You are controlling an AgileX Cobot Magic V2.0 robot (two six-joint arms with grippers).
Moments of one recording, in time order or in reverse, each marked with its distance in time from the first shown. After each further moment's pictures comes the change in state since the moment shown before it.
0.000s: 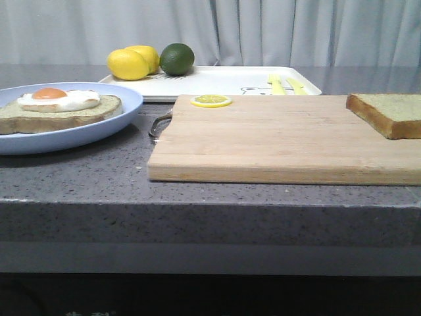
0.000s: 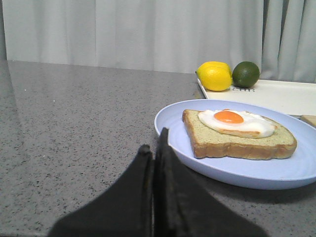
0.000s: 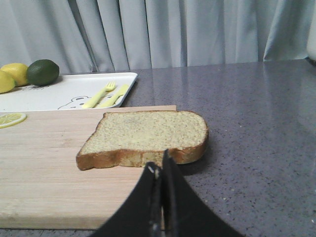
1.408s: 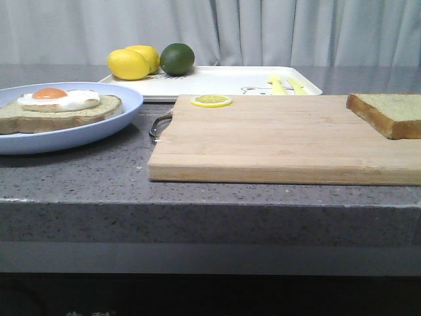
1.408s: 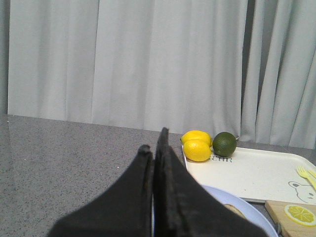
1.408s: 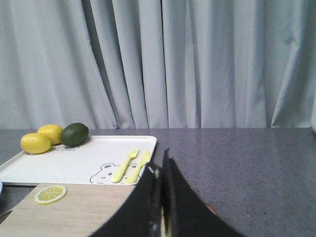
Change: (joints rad) left arm 0.000 0.161 -0.549 -0.050 0.313 0.000; right arm 0.000 0.122 -0.520 -0.004 0.318 0.000
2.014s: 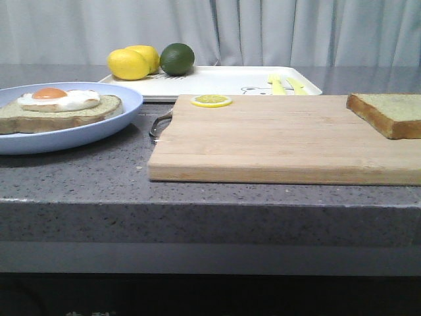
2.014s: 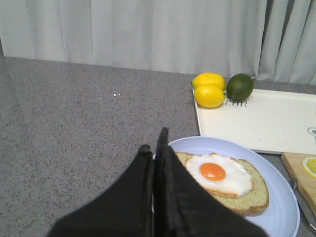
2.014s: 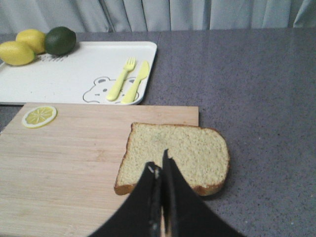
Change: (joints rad) left arm 0.000 0.349 -0.172 -0.005 0.127 0.035; right arm 0.000 0.383 -0.152 0.005 0.190 0.000
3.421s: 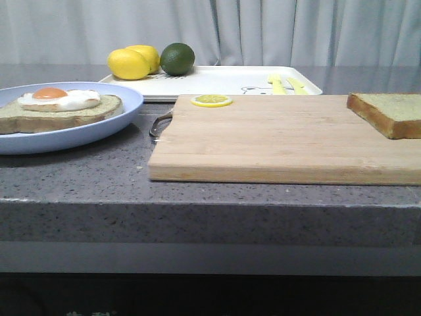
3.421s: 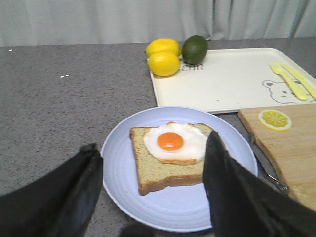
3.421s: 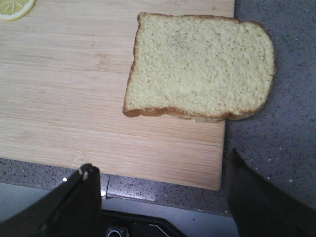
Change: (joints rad) left arm -0.214 0.053 0.014 0.034 0.002 0.032; right arm -0.006 0.466 -0.354 0.026 0.462 0.000
